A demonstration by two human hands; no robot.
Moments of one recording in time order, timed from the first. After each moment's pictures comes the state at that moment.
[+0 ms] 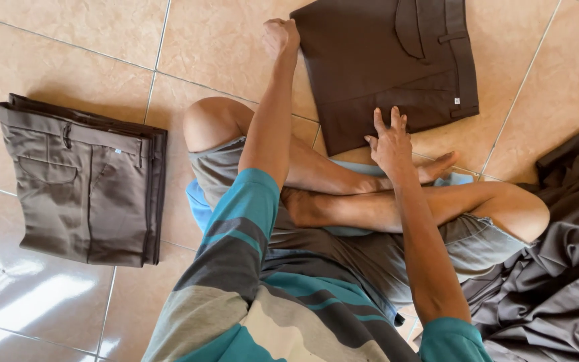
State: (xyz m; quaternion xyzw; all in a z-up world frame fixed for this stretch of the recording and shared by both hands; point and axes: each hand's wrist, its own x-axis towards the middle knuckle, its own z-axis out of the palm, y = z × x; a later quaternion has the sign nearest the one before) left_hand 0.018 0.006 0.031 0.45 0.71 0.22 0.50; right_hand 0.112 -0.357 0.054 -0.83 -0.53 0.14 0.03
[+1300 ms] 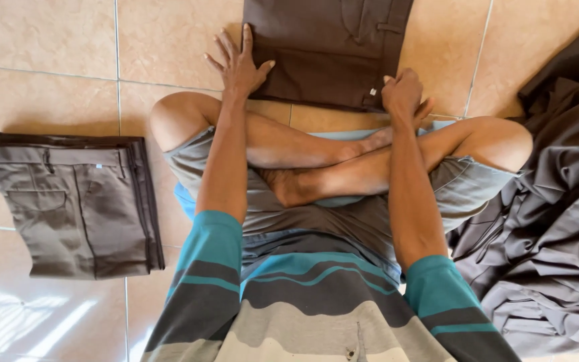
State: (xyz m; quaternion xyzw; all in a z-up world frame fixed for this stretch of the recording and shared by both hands) left_hand -0.073 -0.082 0.071 0.88 0.44 -0.09 0.15; right_hand 0.185 -0.383 0.008 -0.94 -0.23 0.09 0.23
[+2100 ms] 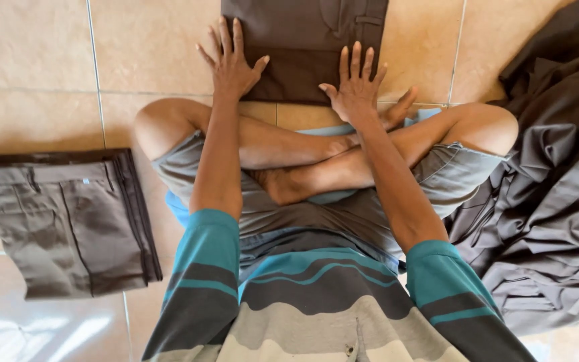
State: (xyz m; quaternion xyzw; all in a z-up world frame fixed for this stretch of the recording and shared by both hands) left_hand -0.060 -0.098 0.073 0.92 0.37 -0.03 0.13; right_hand 0.102 -0.335 0.107 -0.90 -0.37 0.22 -0.09
